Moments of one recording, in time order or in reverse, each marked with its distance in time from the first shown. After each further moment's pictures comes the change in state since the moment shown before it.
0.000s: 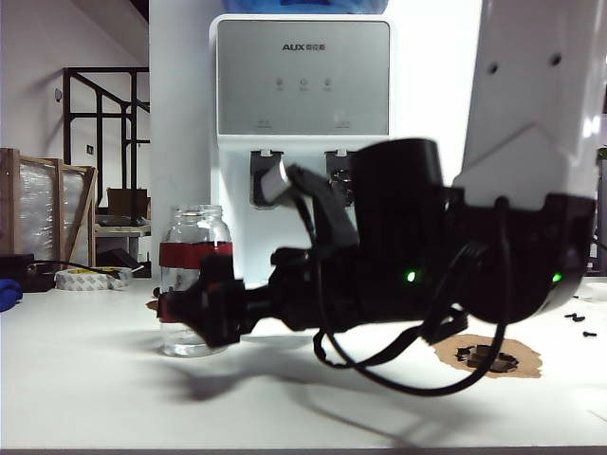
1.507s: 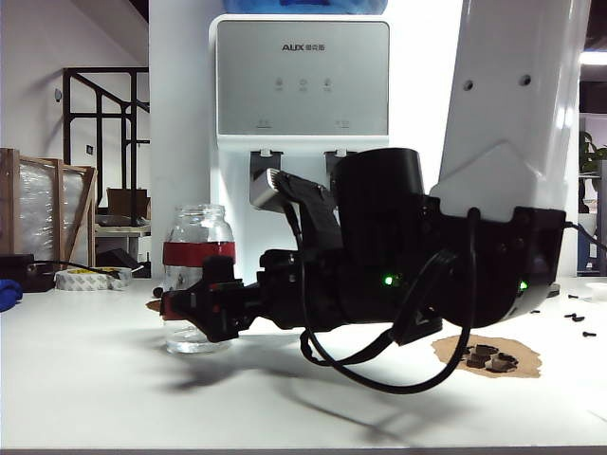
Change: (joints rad) left arm 0.000 0.000 0.000 -0.072 -0.017 0.080; right arm 0.000 0.047 0.072 -0.011 0.035 0.002
